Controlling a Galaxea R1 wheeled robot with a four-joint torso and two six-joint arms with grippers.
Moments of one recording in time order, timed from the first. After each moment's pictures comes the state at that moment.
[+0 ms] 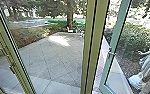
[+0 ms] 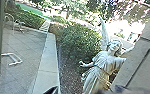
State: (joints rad) left arm 1.61 2.97 -2.63 -0.06 -0.12 0.06; right arm 0.00 2.01 -2.15 -1.02 -0.46 0.78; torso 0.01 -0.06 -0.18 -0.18
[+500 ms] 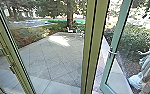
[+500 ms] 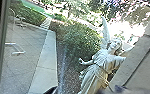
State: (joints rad) left arm 1.61 2.97 -2.63 -0.06 -0.12 0.06; right arm -0.07 2.07 -2.29 -1.07 -0.36 0.79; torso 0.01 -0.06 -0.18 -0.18
